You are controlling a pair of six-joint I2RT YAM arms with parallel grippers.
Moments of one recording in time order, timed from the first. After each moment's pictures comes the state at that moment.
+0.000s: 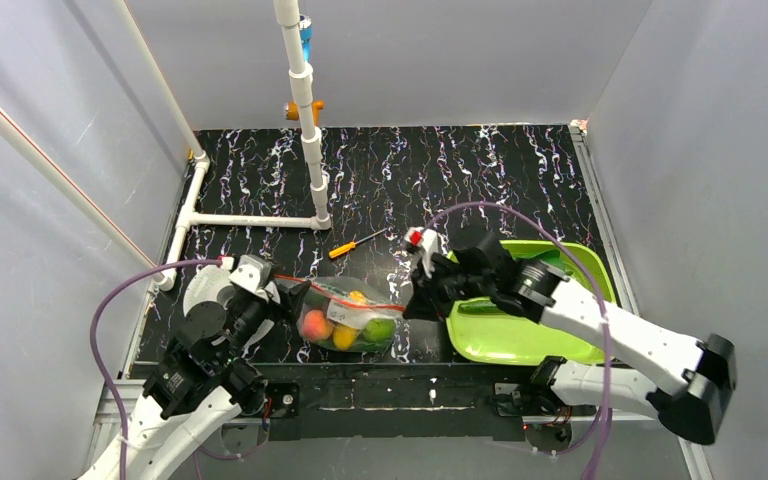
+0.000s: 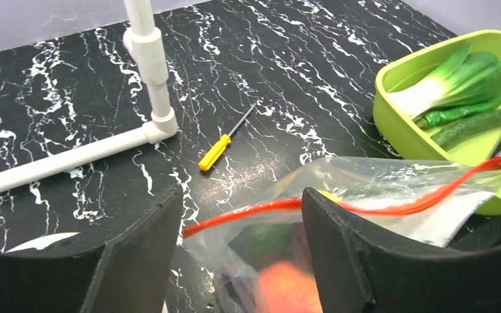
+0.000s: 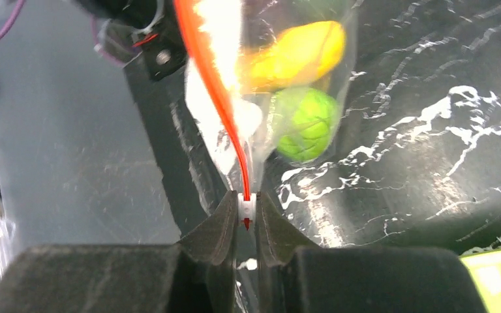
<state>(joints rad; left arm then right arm) -0.70 0.16 0.52 -0.46 -0.17 -0.05 0.94 1.01 0.88 -0.48 -0.48 0.15</state>
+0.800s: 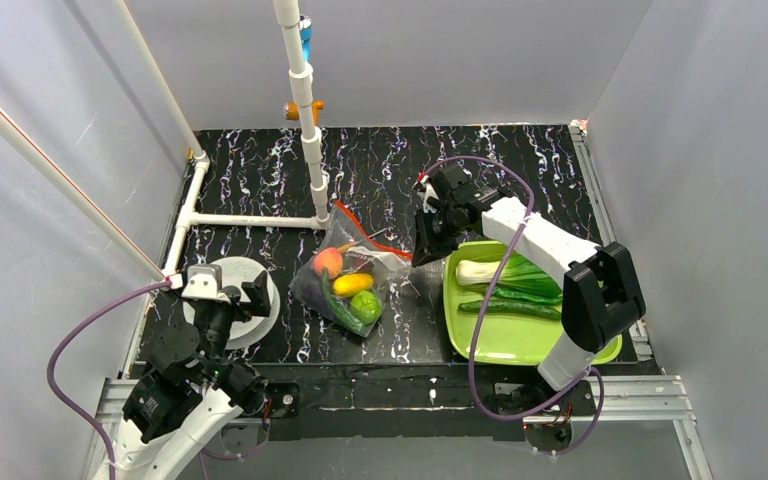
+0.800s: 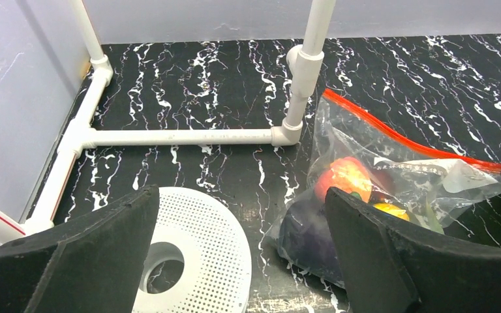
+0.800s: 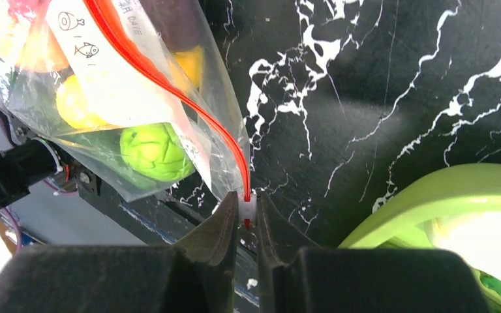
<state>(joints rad) -0.70 0.03 0.60 -0.60 -0.61 -0.03 0.61 1.65 1.30 -0.74 -0.36 0.40</state>
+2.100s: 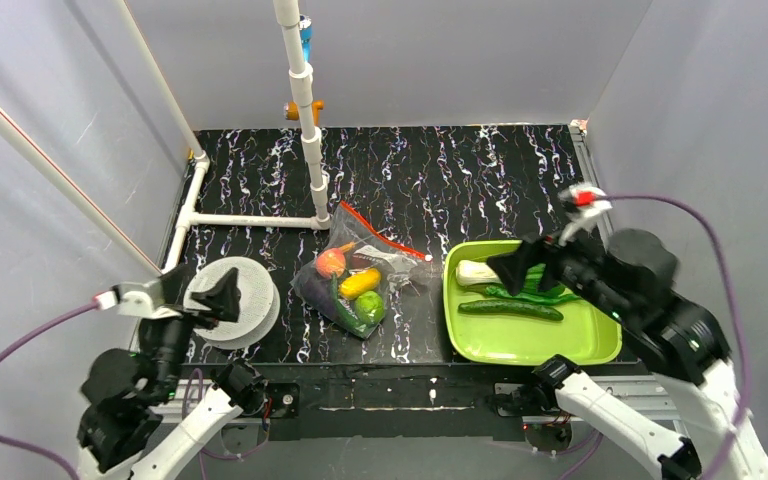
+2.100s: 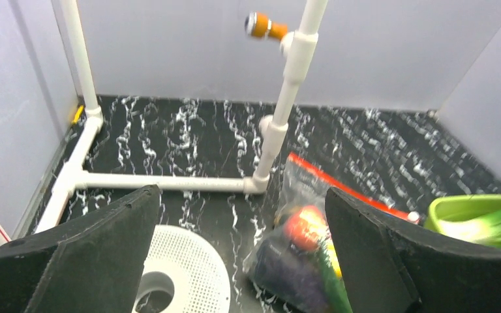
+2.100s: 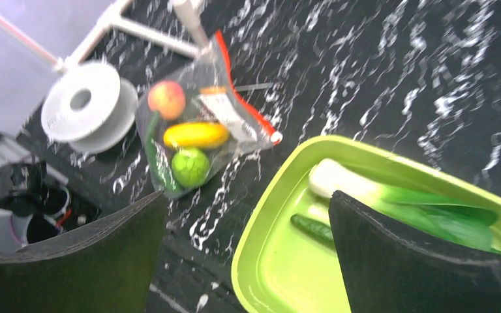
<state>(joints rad) -0.70 0.04 0.82 -0.67 -0.55 -0.07 0.62 0.69 1.24 -0.91 -0.06 0.26</state>
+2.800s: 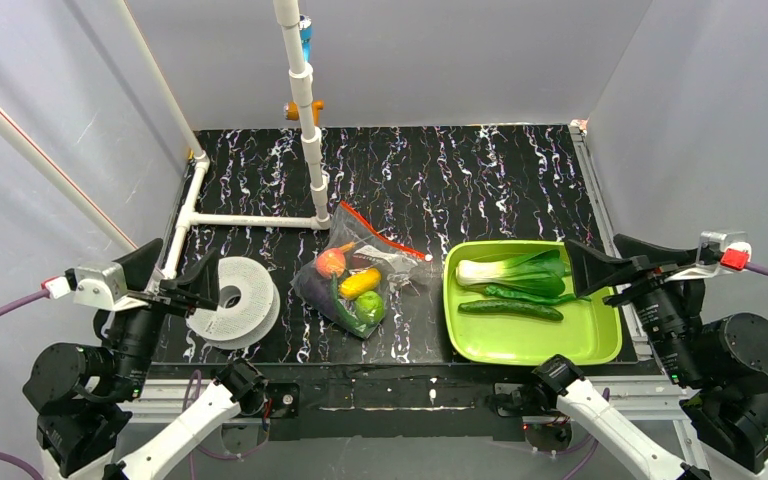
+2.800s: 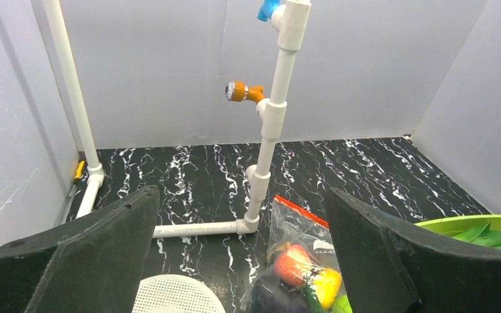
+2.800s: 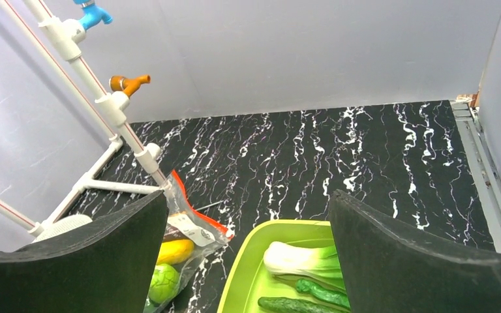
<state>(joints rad) -0.70 0.26 1.17 -0.67 -0.48 0.02 0.62 0.37 1.27 -0.79 0.32 0.26</state>
